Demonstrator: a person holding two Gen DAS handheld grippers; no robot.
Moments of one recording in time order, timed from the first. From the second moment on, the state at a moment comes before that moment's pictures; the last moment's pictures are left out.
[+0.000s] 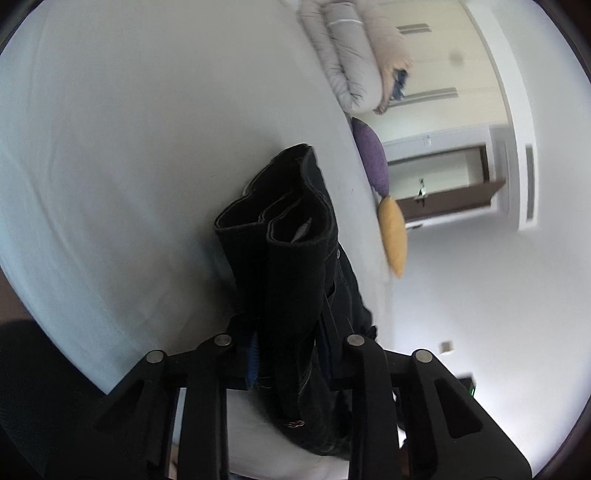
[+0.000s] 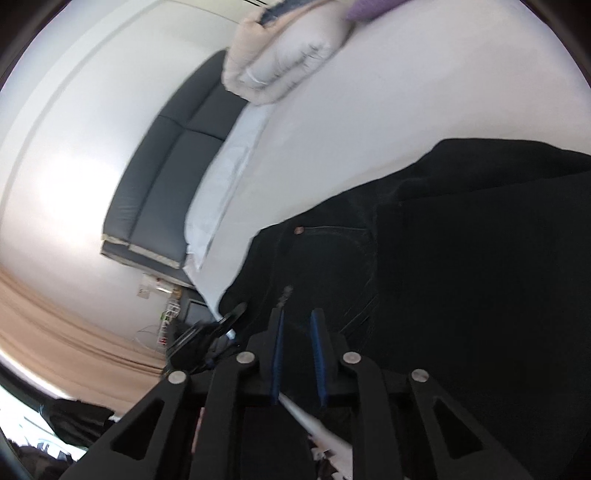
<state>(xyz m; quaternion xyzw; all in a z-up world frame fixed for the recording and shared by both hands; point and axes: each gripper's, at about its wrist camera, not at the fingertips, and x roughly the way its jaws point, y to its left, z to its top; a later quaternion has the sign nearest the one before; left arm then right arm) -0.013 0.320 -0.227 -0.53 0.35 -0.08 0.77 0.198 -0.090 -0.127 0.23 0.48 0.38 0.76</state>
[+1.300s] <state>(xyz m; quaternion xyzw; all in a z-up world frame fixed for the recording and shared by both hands) -0.006 -0.012 -0.096 -0.04 0.36 -0.27 0.89 0.192 -0.213 -0.140 0.37 0.43 0.38 0.73</state>
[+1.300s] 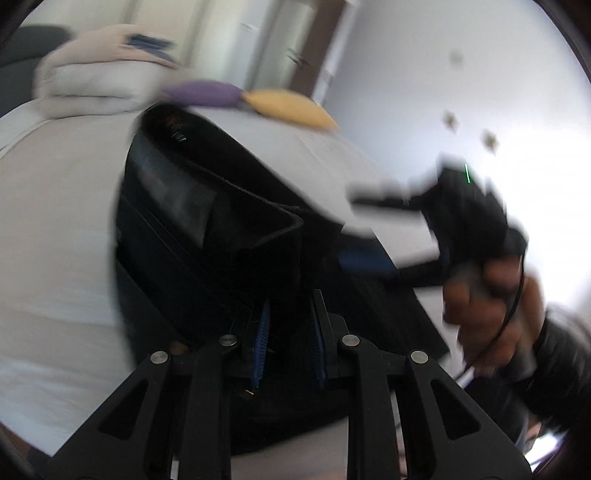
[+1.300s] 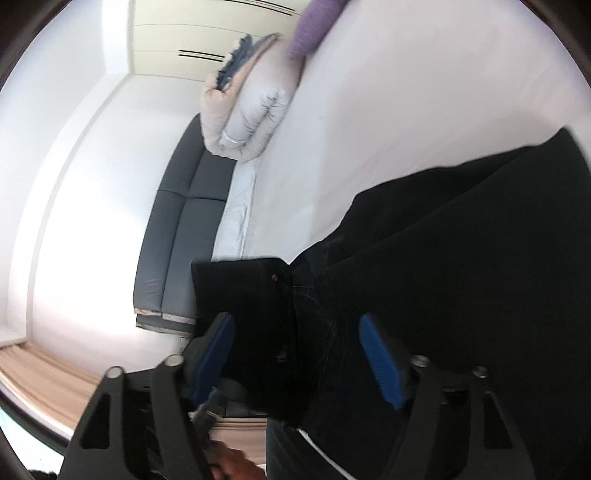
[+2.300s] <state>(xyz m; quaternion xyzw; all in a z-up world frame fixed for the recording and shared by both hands) -0.068 -0.035 -0.120 0.08 0.34 -0.22 0.91 0.258 -0.105 -0.169 0.25 0.56 0.35 0.71</state>
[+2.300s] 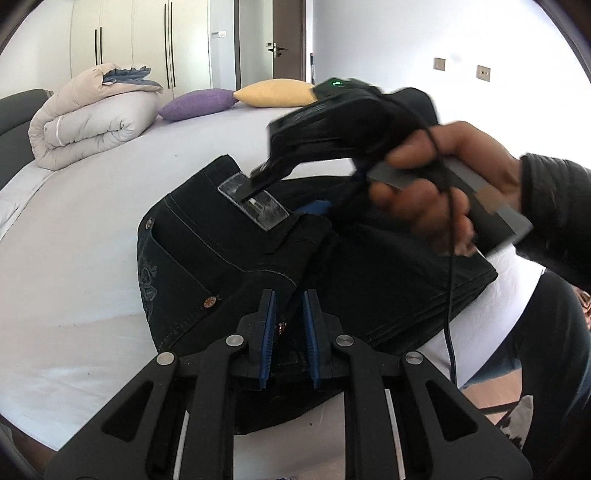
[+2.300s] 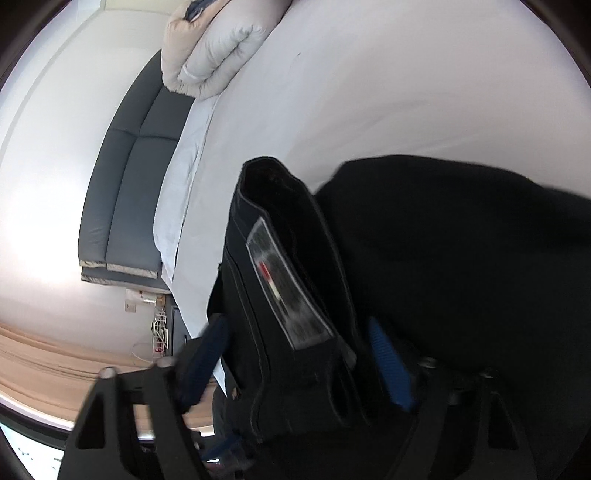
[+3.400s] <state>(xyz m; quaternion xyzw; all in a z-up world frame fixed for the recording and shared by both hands) -0.085 -0.064 -0.140 0.34 0.18 -0.12 0.92 0.190 -0.153 -0.105 0.43 0.50 0.33 0.67</state>
